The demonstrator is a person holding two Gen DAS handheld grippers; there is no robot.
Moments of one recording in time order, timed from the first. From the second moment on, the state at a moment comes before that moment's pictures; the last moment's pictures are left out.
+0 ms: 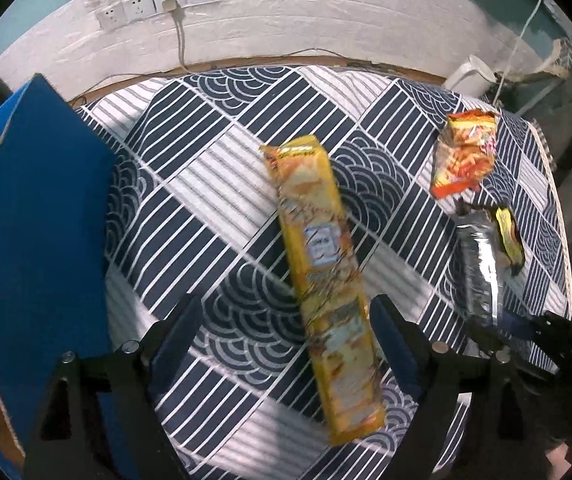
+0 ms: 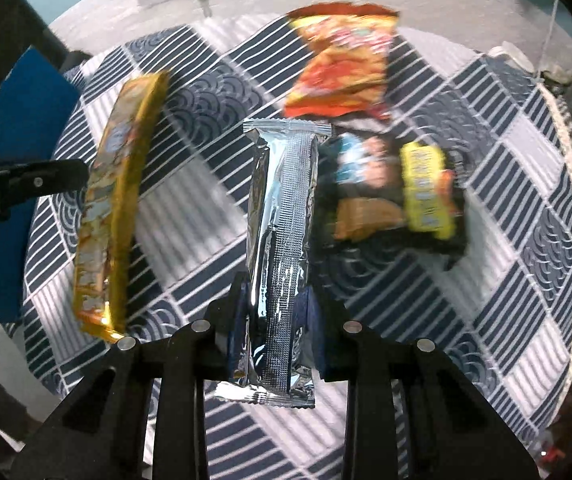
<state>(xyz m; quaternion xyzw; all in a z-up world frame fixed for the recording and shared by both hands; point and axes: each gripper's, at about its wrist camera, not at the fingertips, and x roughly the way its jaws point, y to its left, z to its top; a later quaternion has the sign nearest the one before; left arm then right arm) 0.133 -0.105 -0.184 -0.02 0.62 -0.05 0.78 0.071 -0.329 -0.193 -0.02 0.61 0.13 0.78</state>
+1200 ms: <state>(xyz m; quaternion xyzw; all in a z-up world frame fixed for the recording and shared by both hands) 0.110 -0.141 -0.188 0.09 0.58 -0.09 0.80 0.094 -0.373 -0.148 0.00 0.57 0.09 0.81</state>
